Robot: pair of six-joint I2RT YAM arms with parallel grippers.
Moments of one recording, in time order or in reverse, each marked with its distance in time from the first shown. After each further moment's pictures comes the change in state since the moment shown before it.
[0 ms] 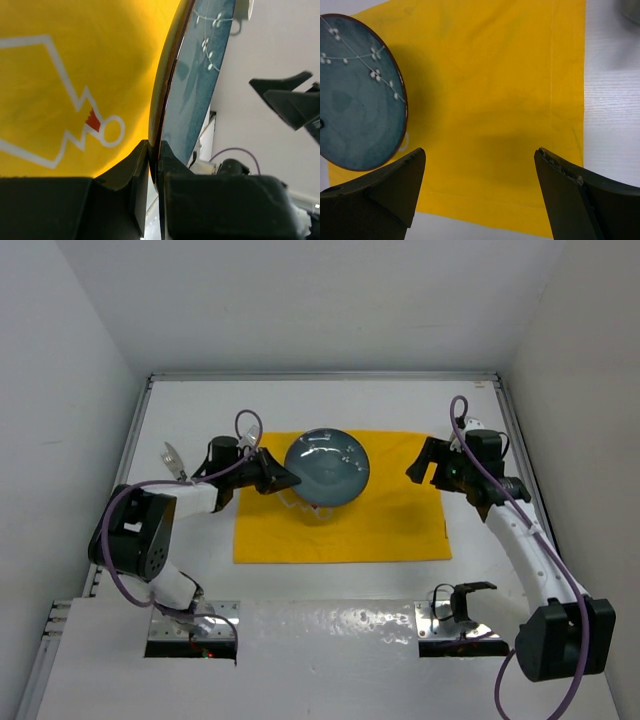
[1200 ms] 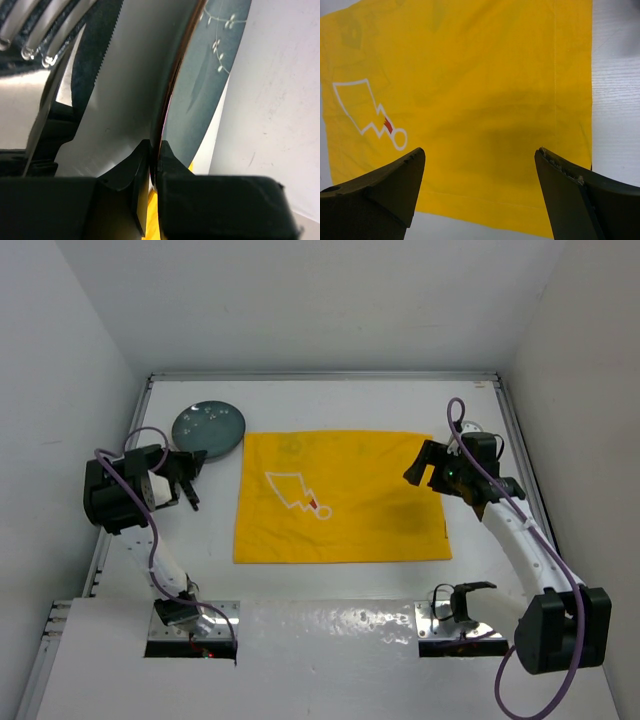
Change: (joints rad) left arm 0.559 0.395 0.069 0.325 -0.378 -0.346; right arm 0.000 0.035 -0.035 0.034 -0.012 0.037
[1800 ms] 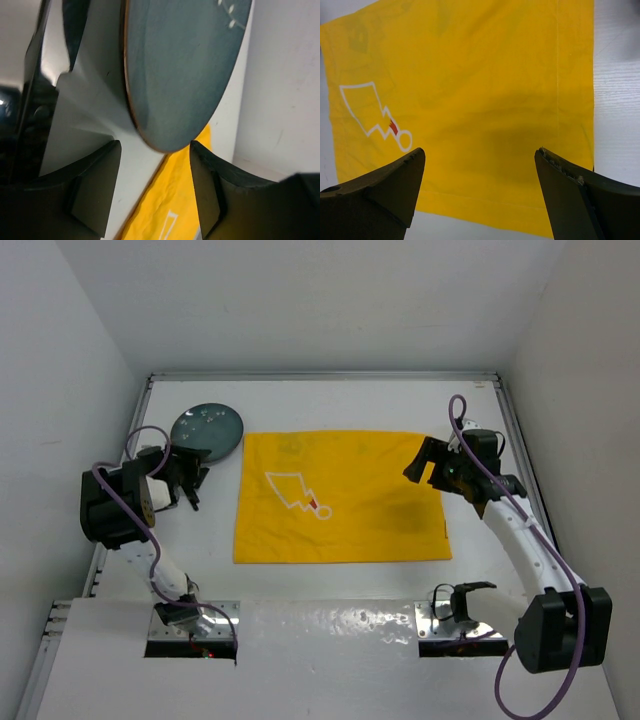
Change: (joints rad) left arm -0.008 -0.169 -0.087 -0.156 0.017 0.152; right arm 0.000 0.010 0.027 -0.014 -0.004 0.011
